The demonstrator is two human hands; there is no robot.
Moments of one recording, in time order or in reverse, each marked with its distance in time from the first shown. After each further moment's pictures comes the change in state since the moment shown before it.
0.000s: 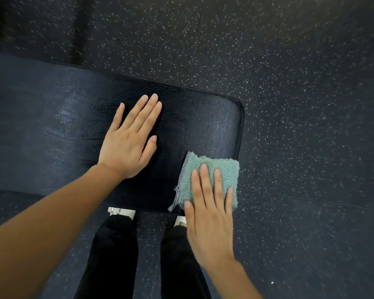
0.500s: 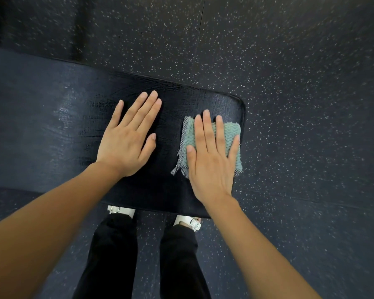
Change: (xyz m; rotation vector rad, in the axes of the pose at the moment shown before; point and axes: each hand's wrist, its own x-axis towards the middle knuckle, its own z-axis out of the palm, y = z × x) left_hand 0.000 0.001 0.000 -0.008 0.016 -0.001; right_hand 0.099 0.003 -0.012 -0.059 0.118 0.004
